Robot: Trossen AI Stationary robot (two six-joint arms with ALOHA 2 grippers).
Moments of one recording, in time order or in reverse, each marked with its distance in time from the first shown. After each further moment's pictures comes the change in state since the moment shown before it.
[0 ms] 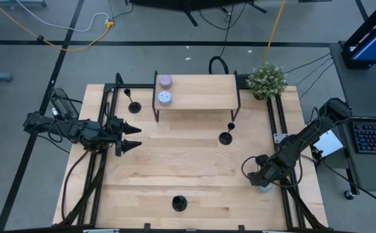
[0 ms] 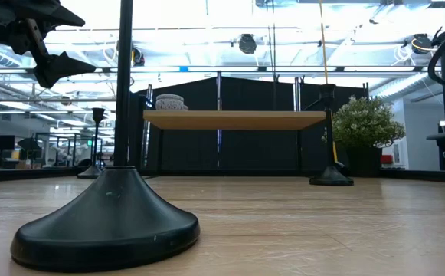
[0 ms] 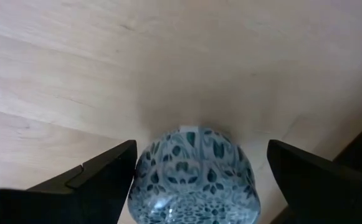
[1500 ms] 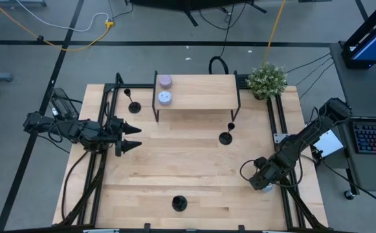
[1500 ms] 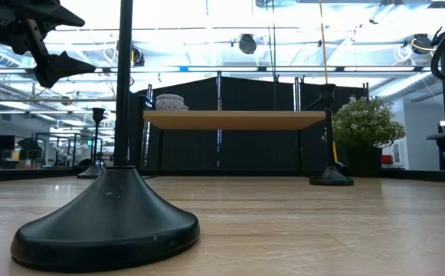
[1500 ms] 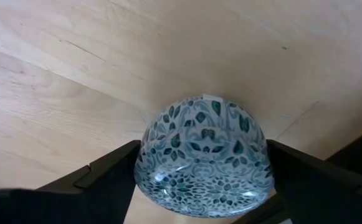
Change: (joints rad) left arm 0.000 0.000 0.000 0.000 0.000 0.011; right arm 0.001 0.000 0.000 0.041 -0.076 -0.151
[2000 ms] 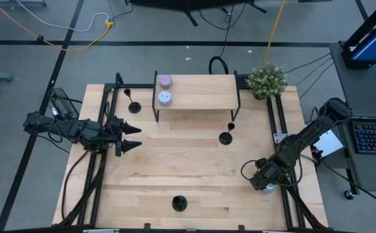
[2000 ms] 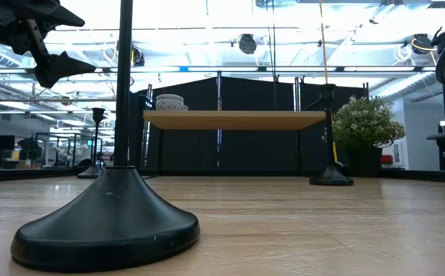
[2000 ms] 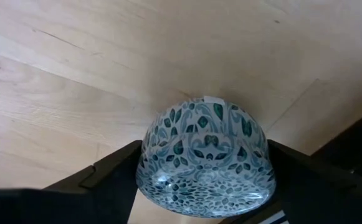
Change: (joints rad) left arm 0.000 0.000 0.000 0.000 0.000 -0.001; right arm 0.000 -0.001 -0.024 0.005 -0.008 0.035
